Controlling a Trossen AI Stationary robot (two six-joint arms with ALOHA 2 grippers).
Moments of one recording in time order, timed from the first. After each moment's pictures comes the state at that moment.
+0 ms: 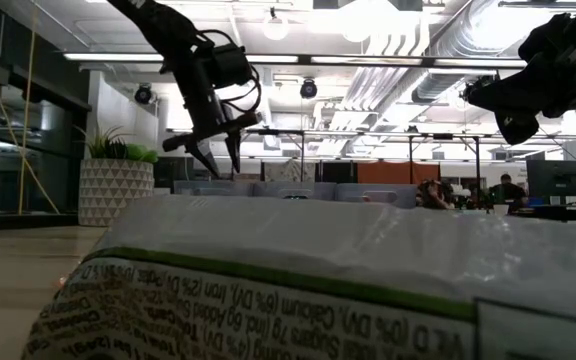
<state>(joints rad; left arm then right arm) 0.59 1.65 1.21 -0.57 -0.14 -0.79 -0.03 0.03 0.05 -0.07 0.05 0.27</state>
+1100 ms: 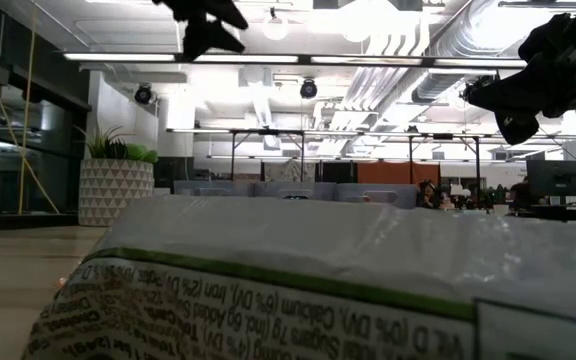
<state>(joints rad) 0.24 1.22 1.21 -0.59 0.19 -0.21 -0.03 0.03 0.05 -0.07 0.05 0.27</state>
